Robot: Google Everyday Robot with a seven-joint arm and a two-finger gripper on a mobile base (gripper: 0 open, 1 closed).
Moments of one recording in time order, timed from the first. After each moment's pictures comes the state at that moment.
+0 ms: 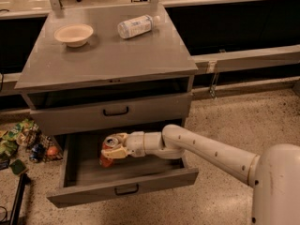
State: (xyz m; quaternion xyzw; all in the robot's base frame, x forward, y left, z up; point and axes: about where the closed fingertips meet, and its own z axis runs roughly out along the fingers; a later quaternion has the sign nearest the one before) arm 0.574 0.160 0.551 -0.47 0.60 0.48 0.44
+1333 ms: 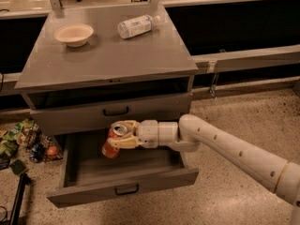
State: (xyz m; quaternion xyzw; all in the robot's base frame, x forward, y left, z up) arm 0.549 0.114 0.661 -0.46 0.55 0.52 0.47
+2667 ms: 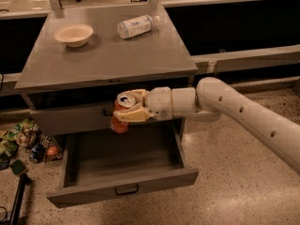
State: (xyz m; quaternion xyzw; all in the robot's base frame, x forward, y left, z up) arm 0.551 0.079 0.796 -0.52 0.55 0.44 0.49
